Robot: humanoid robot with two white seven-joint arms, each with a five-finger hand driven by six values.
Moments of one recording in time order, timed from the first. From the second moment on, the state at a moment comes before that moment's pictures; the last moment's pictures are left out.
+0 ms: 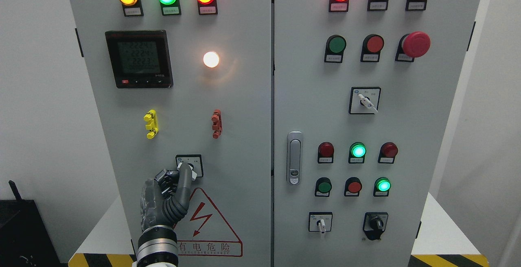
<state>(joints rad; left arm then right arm) -0.42 -0.07 -0.15 -1.92 -0.10 0.64 0.42 0.09 0.12 0.08 -0.13 0.00 0.02 -0.08</state>
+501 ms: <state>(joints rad) -0.42 -0.07 -0.15 -1.92 -0.10 0.64 0.43 0.09 0.12 0.08 -0.13 0.00 0.02 -0.08</state>
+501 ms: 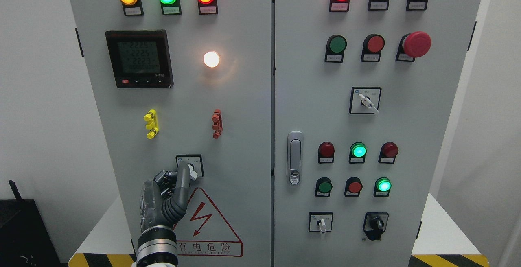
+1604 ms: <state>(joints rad) -0.39 -0.06 -0.15 -1.93 -0.11 0.60 0.42 0.09 0.12 0.08 -0.13 0.00 0.02 -0.08</state>
